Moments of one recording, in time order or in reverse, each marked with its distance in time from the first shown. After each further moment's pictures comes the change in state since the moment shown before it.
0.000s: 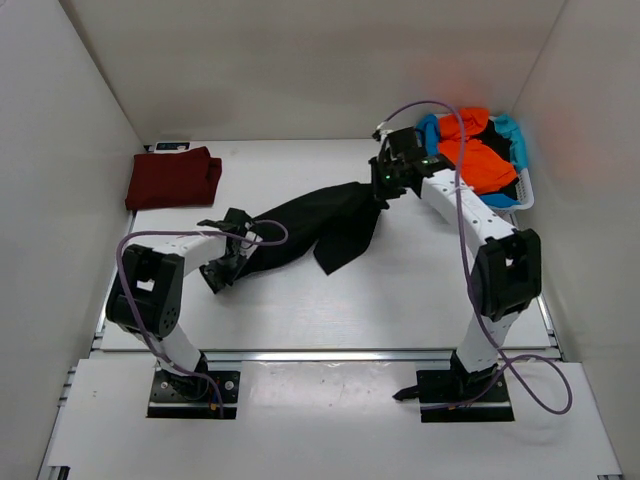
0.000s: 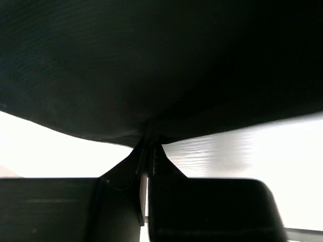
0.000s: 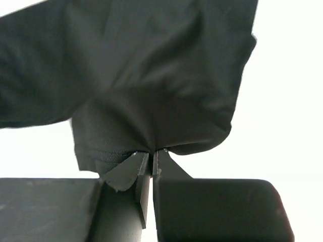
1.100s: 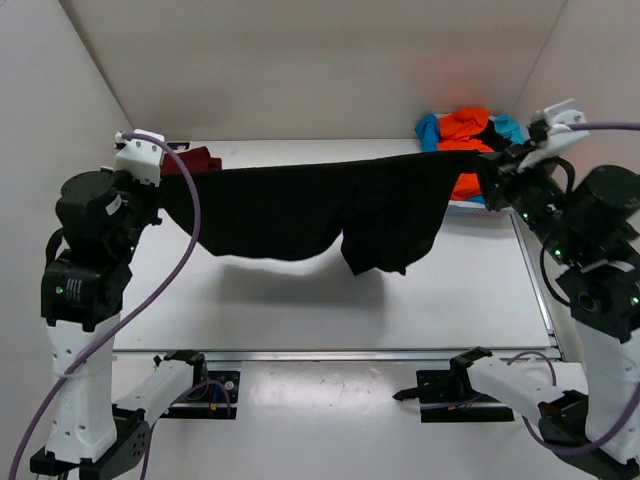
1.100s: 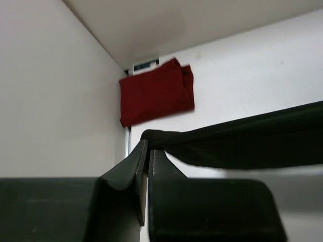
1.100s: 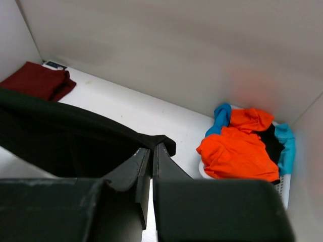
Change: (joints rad) left arm 0.172 -0.713 0.691 -0.175 0.044 0.061; right arm 0.015 -0.821 0.178 -0.155 0.188 -0.262
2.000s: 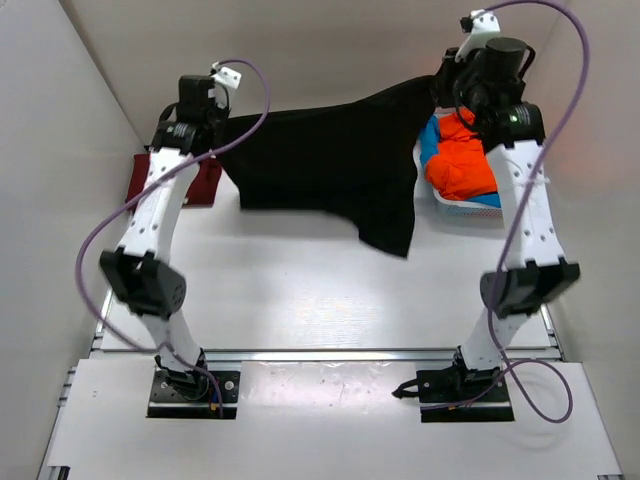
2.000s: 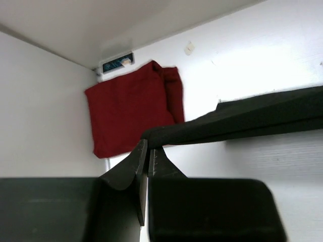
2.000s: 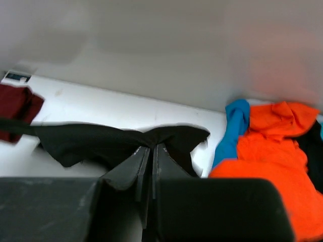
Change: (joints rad) left arm -0.051 0.911 0.471 0.137 -0.074 0.010; right arm -0.282 0.830 0.497 0.148 -0.204 0.157
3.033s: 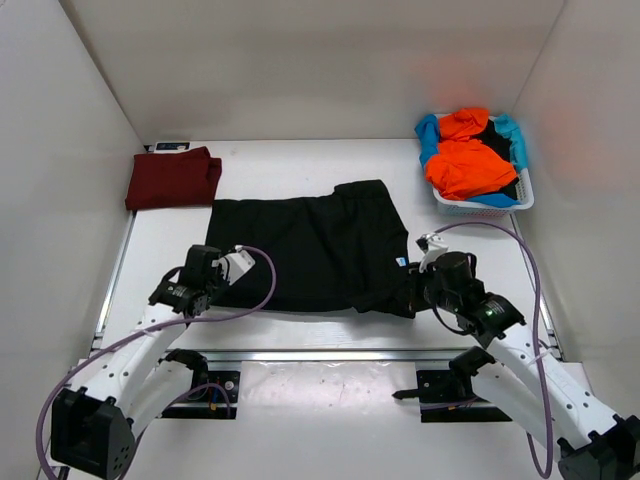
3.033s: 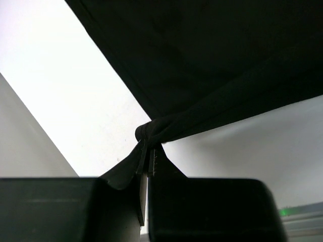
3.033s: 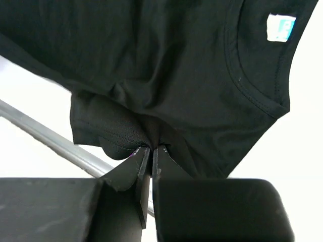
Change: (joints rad) left arm -0.115 -0.991 -1.544 0.159 0.050 0.292; right arm 0.396 -1.166 -1.767 0.138 0.008 0.317
